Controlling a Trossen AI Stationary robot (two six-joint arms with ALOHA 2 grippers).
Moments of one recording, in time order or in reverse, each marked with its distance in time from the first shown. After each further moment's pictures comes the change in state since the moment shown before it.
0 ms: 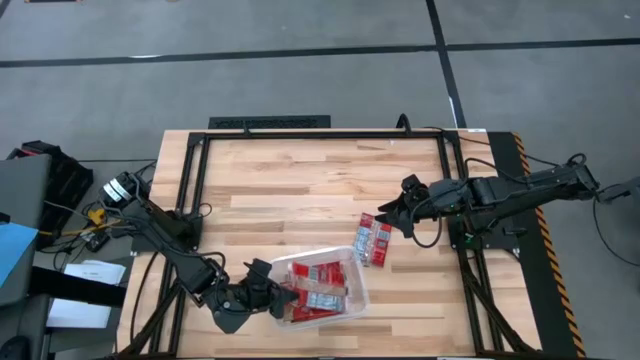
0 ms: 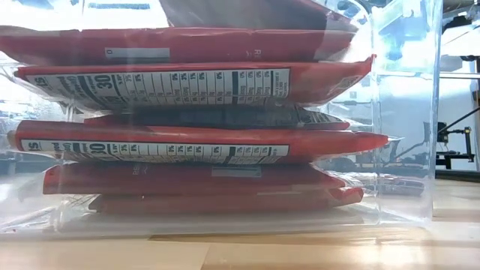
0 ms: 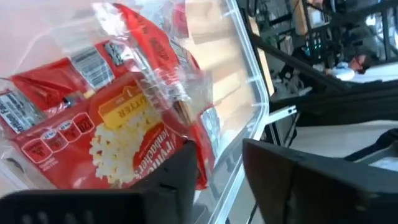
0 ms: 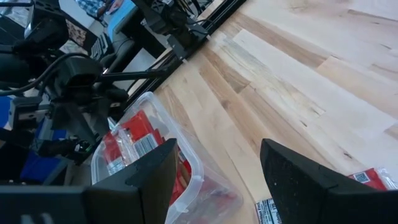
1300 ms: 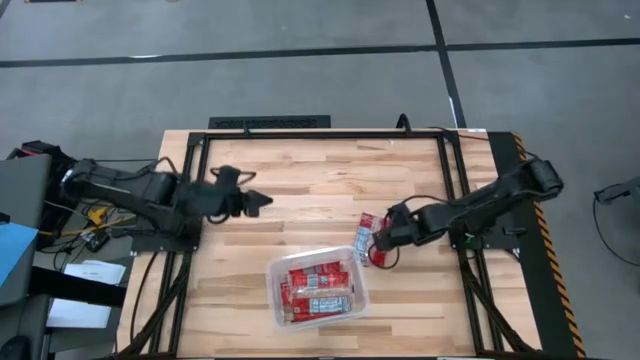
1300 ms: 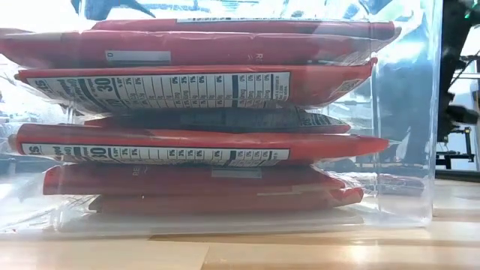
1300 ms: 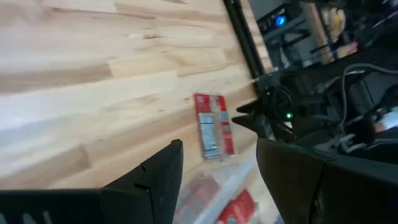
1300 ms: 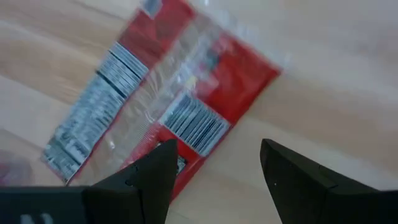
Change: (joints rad) left arm 0.532 -0.560 -0.001 -0.549 0.233 0.345; right arm 0.095 0.549 -0.003 -0.409 0.078 0.665
